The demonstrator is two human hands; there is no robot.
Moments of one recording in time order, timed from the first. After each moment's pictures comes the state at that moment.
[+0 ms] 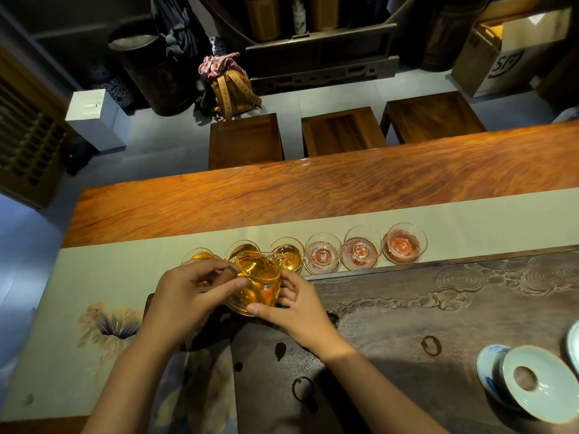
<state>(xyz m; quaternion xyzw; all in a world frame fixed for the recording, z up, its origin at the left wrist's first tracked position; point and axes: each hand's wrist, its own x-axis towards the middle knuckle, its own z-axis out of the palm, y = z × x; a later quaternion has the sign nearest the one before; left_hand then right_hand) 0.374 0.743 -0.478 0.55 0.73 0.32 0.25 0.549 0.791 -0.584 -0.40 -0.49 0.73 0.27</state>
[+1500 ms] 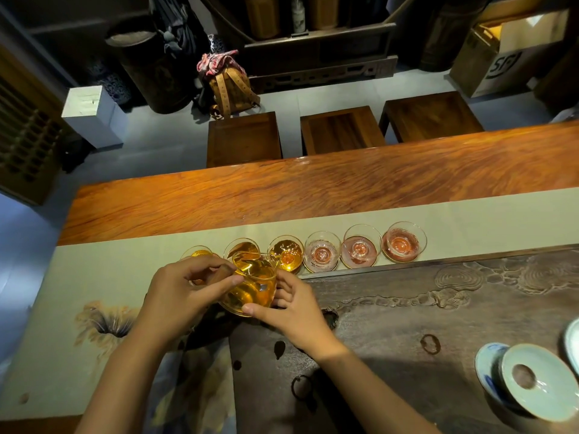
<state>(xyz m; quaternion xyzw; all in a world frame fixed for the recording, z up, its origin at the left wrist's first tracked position) 0.370 0.741 -0.477 0.54 0.72 0.34 0.27 0.544 0.786 -0.590 -0.42 -0.49 0.72 0.26</state>
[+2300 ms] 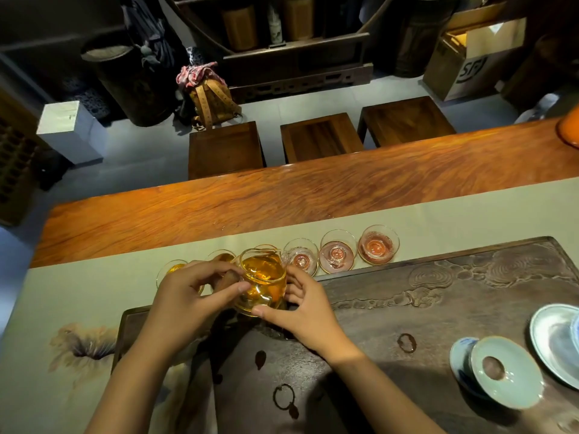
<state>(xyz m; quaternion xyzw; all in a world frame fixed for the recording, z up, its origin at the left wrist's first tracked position) 0.403 0.759 -0.475 0.56 0.70 0.34 0.29 0.587 0.803 -0.580 -0.44 -0.53 0.67 0.29</state>
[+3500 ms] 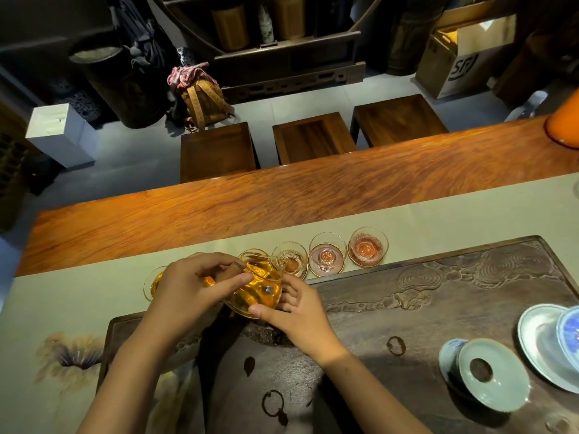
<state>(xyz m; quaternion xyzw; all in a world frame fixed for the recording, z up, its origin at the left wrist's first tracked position) 0.416 0.788 -0.470 0.58 0.69 0.31 0.30 0.594 0.806 -0.575 -0.42 -0.46 0.71 0.33</state>
